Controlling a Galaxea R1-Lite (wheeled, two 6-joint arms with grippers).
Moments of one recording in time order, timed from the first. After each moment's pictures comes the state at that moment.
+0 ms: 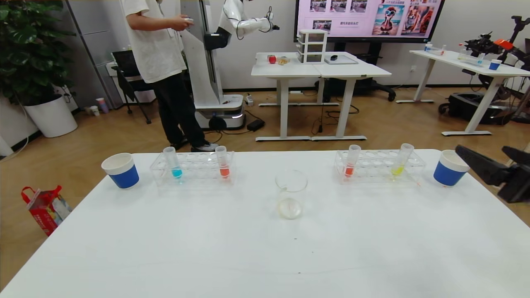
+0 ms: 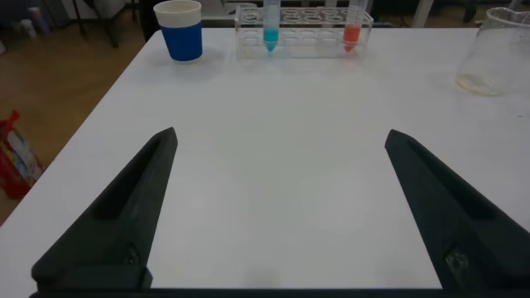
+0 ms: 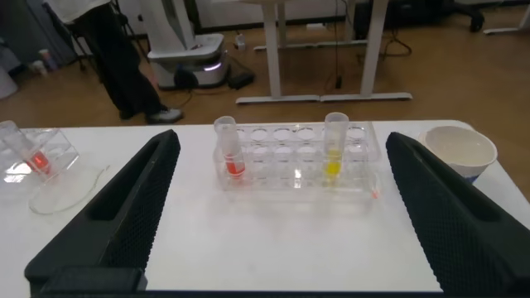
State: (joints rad) left arm 0.00 0.00 0.00 0.00 0.00 0.00; right arm 0.02 1.29 -0.38 -0.94 0.08 0.15
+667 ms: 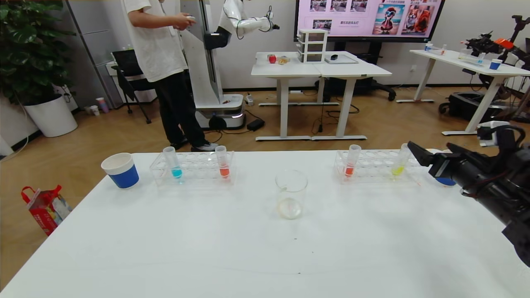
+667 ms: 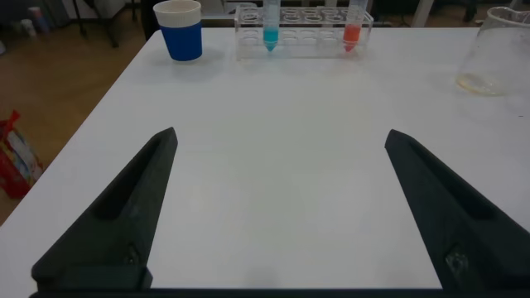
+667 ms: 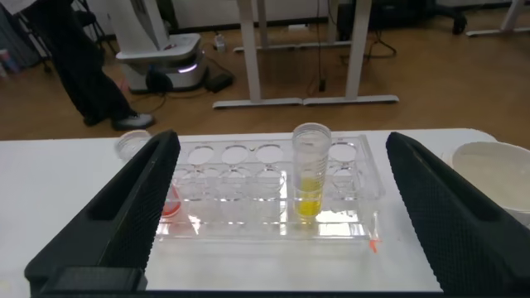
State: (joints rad) left arm 0.00 0.00 0.00 0.00 0.00 0.00; right arm -0.07 1.92 -0.51 -1.45 0.12 0.12
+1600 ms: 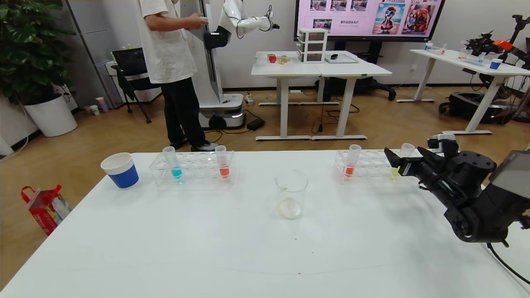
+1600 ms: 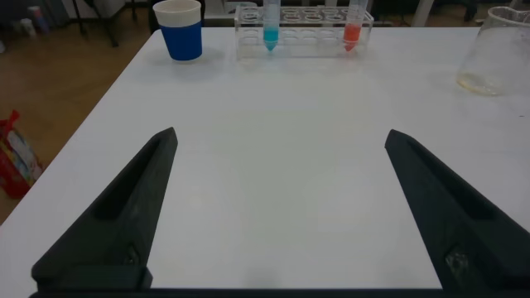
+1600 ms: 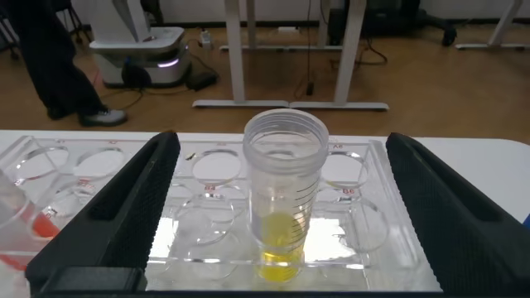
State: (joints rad) left arm 0.00 0.00 0.00 0.00 0.00 0.00; right arm -0.10 2.34 -0.87 -1.53 0.13 0.06
